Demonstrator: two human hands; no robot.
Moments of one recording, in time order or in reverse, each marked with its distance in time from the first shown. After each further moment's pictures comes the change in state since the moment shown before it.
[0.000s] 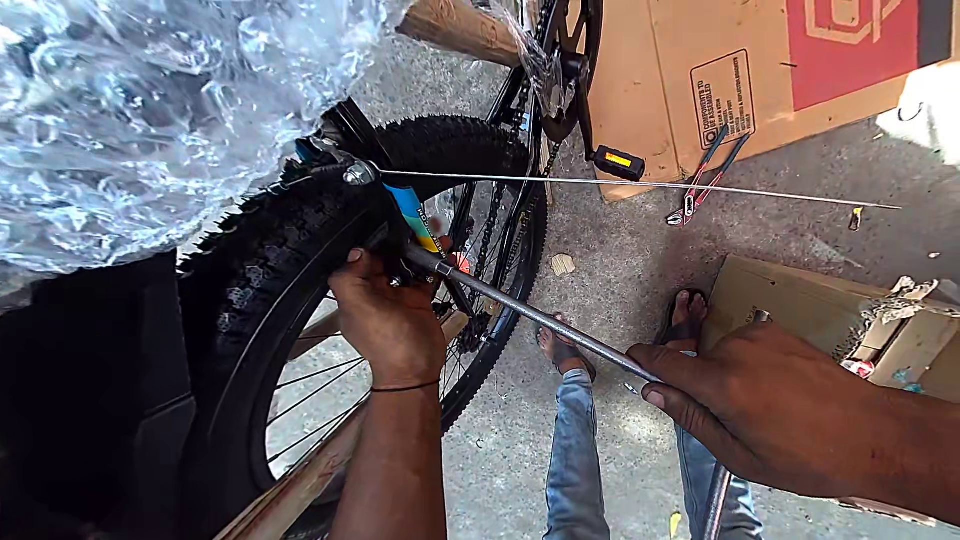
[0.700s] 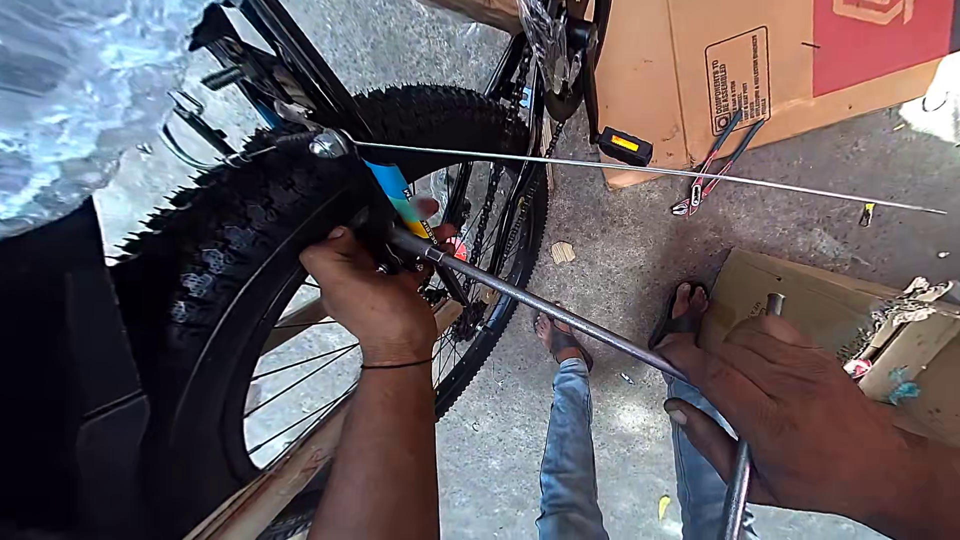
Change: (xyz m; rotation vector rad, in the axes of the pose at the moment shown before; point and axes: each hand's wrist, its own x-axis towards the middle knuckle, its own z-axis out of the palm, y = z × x) left_hand 0.008 -0.002 0.007 0.124 0.042 0.033; right_hand -0.021 0.002 0.022 -0.130 0.312 -0.022
